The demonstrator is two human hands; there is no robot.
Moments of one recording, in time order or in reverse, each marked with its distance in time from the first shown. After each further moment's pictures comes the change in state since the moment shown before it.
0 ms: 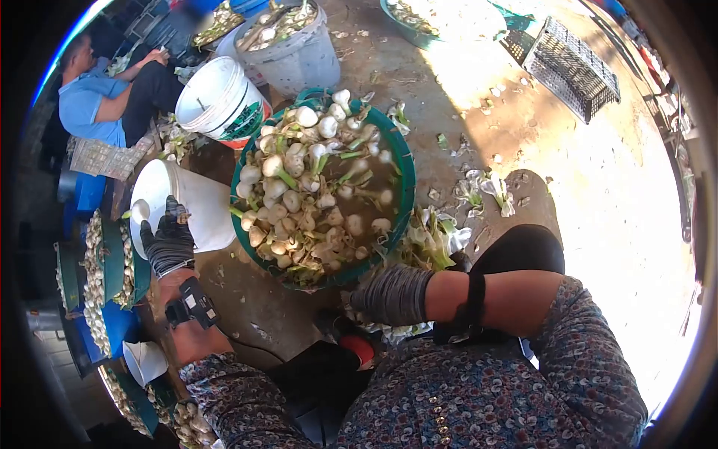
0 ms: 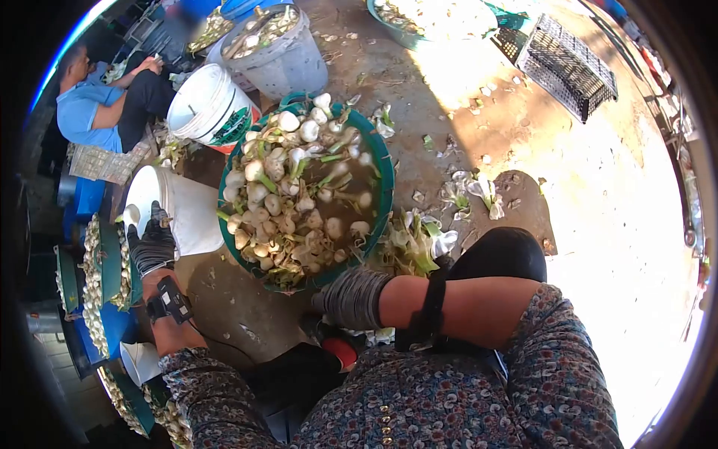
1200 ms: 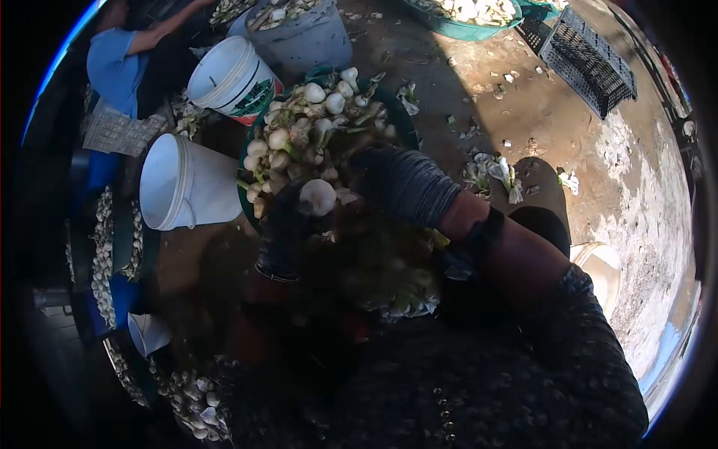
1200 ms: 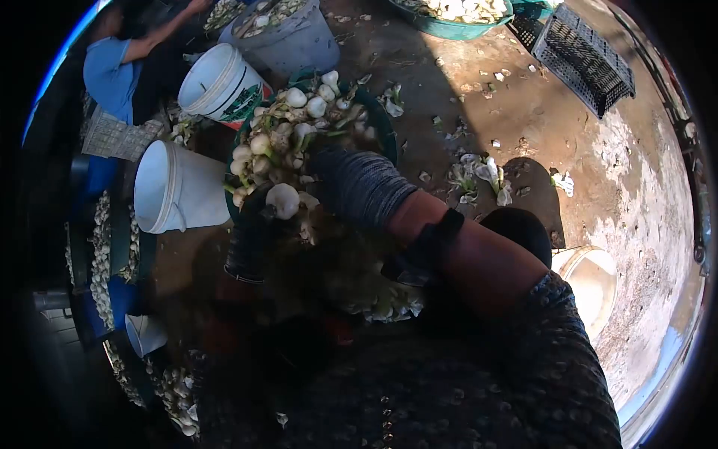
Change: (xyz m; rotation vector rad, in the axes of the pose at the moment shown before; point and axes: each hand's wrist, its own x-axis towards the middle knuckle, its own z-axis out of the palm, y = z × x) left_hand -0.087 -0.202 0.011 1.106 -0.548 0.107; right_hand 0.004 0.066 -0.057 -0.031 0.709 0.098
